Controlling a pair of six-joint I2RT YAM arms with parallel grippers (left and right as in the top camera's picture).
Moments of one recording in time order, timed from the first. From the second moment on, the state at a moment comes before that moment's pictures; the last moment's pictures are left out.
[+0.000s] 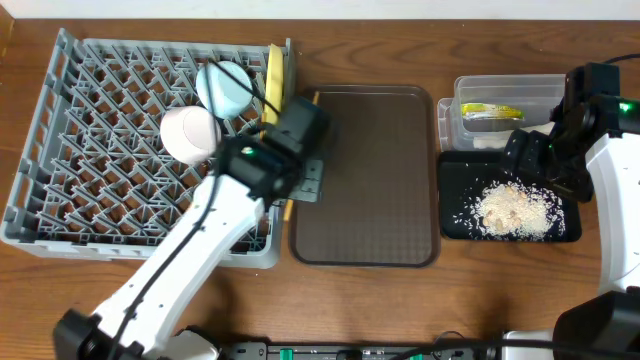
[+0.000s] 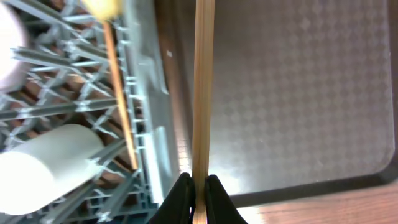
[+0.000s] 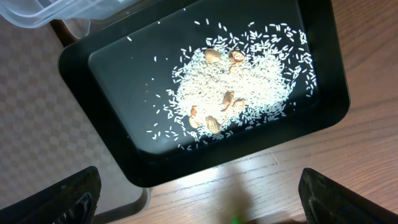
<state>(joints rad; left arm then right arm) -0.54 1.47 1.36 -1.10 -0.08 -0.35 -0.16 1.59 1.47 -1.32 0.02 0.30</state>
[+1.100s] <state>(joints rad) -0.30 1.69 1.34 -1.02 -0.08 -0.25 -0.16 1.59 1.47 -1.32 0.02 0.30</state>
